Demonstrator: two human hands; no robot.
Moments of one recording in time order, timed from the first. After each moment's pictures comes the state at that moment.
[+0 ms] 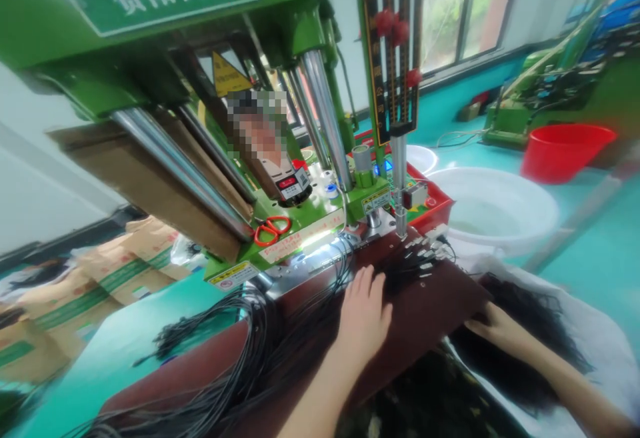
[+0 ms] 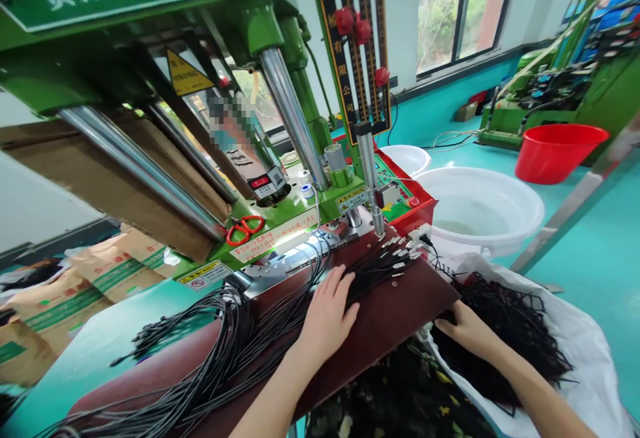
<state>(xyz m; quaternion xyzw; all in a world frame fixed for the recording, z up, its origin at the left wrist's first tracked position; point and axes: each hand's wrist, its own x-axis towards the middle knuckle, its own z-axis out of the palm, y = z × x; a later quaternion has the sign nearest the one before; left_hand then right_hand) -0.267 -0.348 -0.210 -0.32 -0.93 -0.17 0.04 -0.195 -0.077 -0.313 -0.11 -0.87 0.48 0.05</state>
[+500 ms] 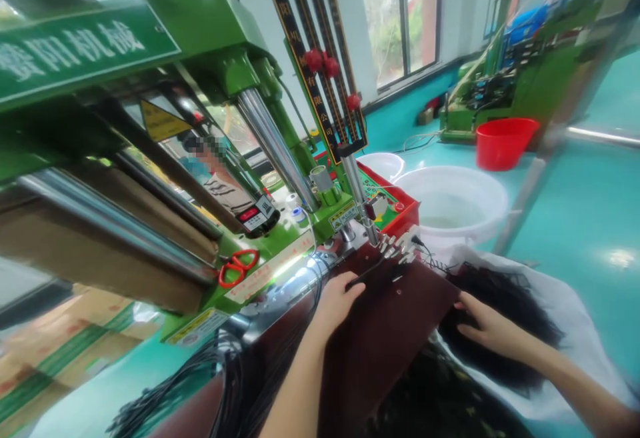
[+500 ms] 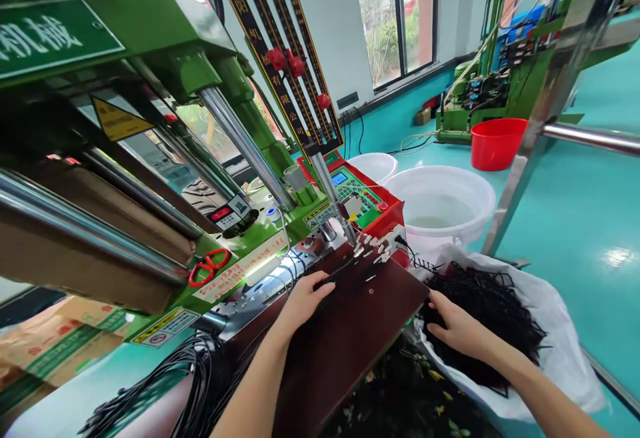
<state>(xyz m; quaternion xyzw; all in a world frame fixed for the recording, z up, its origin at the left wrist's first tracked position) -0.336 -0.326 -0.198 -0.31 -0.88 -0.32 -0.13 -0.167 -0.065 -0.304 -0.05 -0.89 0.44 0.02</state>
